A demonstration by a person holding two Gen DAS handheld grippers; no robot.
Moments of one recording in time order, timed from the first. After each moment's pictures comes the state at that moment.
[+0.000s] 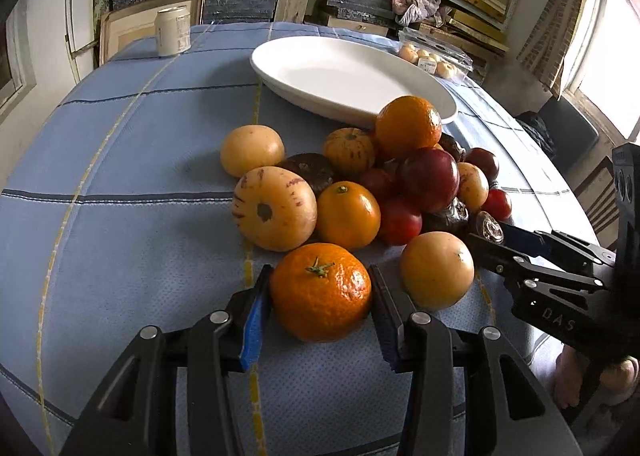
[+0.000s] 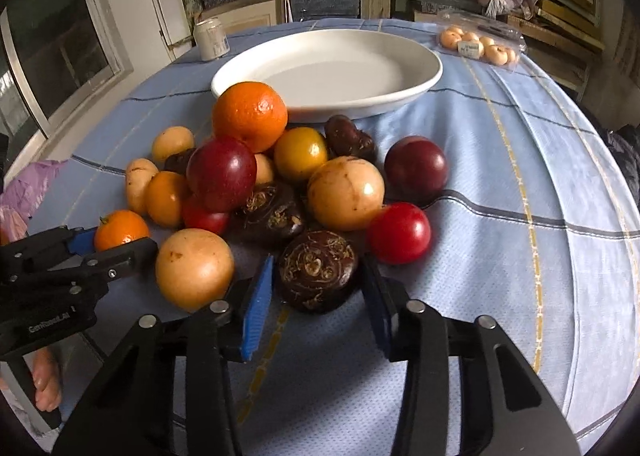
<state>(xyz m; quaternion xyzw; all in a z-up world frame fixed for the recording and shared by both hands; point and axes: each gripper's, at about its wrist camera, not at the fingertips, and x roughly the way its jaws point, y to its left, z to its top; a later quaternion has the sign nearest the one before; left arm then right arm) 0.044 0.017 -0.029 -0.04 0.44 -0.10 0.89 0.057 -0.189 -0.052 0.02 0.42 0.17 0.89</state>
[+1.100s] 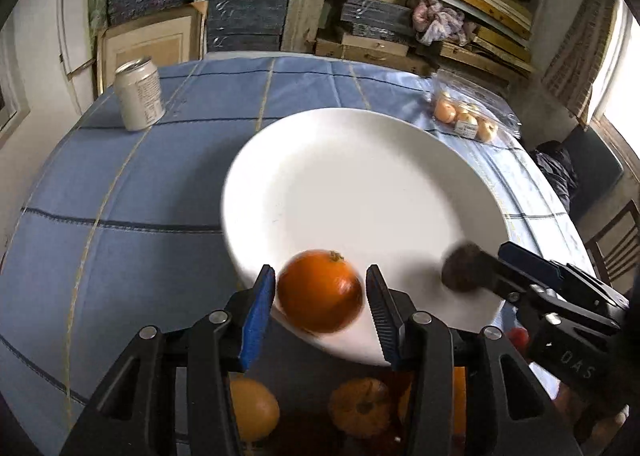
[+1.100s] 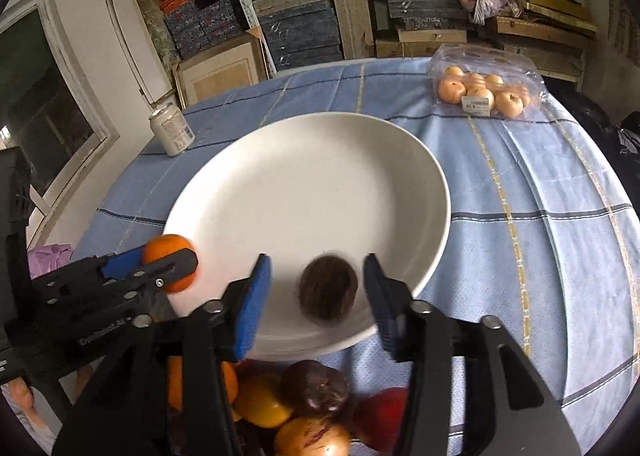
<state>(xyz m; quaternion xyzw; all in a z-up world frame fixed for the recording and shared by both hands) 0.204 -0.006 0.020 -0.04 0.43 -0.08 0.90 0.211 -0.198 -0.003 0.08 0.40 0.15 0.90</state>
